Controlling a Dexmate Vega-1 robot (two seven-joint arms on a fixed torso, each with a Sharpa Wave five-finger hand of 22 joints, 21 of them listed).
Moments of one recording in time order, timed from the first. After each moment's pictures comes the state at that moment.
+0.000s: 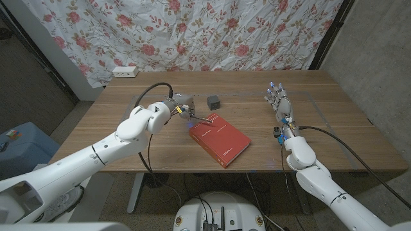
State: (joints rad) left arm 0.75 0.89 0.72 -2.07 0.88 0.43 -0.35; left_hand 1.13 0.05 0.25 -0.16 0.19 1.13 -0.16 0.22 0.22 1.20 -0.23 0.18 0.19 0.51 -0.05 0.17 0.17 0.35 -0.05 0.19 0.17; right arm -1.13 -0.50 -0.33 -1.56 0.38 0.48 -0.26; right_hand 0.05 0.08 0.23 0.10 0.30 0.20 -0.21 0.19 0.17 0.19 0.06 0.20 0.19 0.06 0.06 0.22 0.22 0.27 0.01 0.19 0.16
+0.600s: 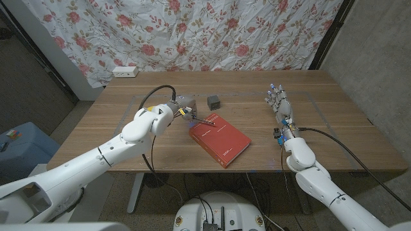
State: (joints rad) left arm 0.76 0.84 0.72 -2.02 0.91 0.42 -0.35; left_hand 1.12 0.04 0.25 -0.16 0.19 1.13 -0.17 0.22 0.22 1.20 -0.22 0.18 0.19 0.51 -0.05 0.17 0.17 0.35 -0.04 0.19 0.17; right arm -1.13 -0.50 -0.33 -1.55 0.40 0.48 -0.26; right_hand 0.06 0.09 0.23 0.10 0.30 0.21 -0.22 0.19 0.17 0.19 0.06 0.20 0.19 0.06 0.06 0.22 0.22 0.27 0.01 0.19 0.16
